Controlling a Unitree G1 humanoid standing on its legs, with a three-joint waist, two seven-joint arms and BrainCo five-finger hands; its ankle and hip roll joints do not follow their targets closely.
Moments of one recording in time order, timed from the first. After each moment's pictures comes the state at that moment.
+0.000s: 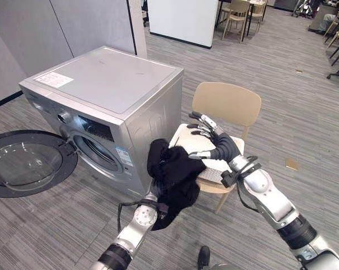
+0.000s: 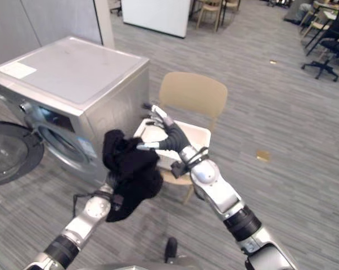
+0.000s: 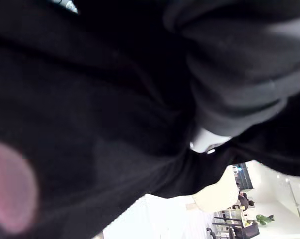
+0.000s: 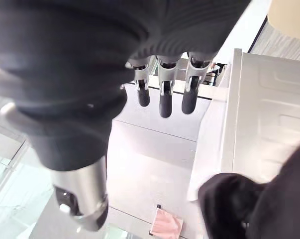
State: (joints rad) left arm -0.02 0.32 -0.35 0.26 -0.08 -0.05 0.11; right arm -0.23 -0.43 0.40 -0.16 0.15 -0.14 0.01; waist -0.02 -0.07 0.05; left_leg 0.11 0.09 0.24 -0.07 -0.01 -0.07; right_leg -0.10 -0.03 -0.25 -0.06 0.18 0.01
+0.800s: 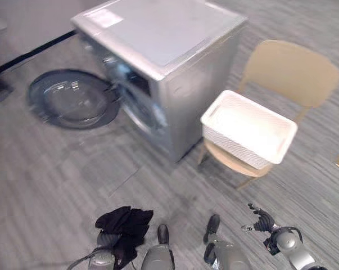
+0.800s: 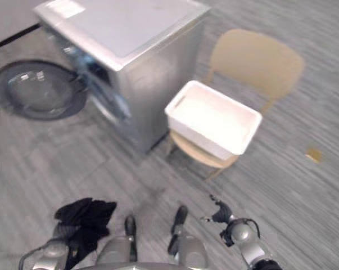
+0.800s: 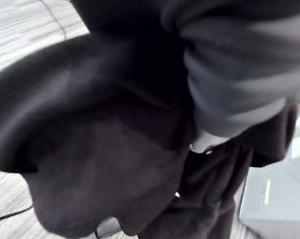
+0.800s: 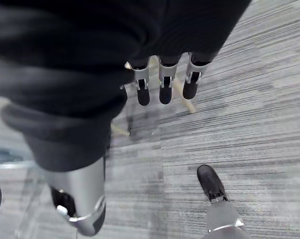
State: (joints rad) left arm 0.08 0.32 -0.04 0.86 -0.08 -0.02 0.16; right arm 0.02 -0.45 0.32 0.58 -0.16 -0.02 0.01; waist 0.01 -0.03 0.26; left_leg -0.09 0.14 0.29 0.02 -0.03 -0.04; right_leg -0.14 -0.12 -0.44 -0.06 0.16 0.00
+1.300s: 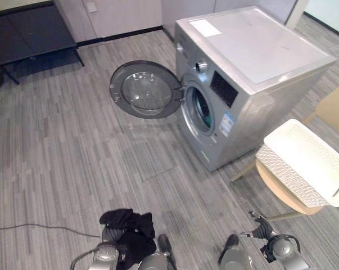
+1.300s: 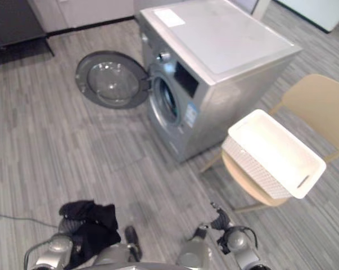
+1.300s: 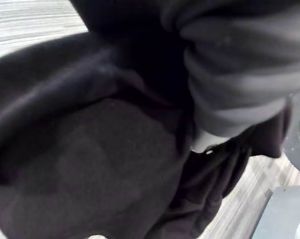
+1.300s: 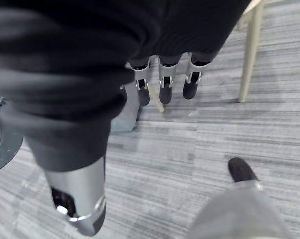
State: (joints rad) left arm 0.03 0.37 -0.13 0.81 -0.10 0.00 0.16; right arm 0.06 -0.37 0.30 0.63 -0.20 0.00 -0.04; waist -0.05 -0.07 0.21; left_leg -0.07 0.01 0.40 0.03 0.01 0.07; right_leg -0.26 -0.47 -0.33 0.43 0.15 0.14
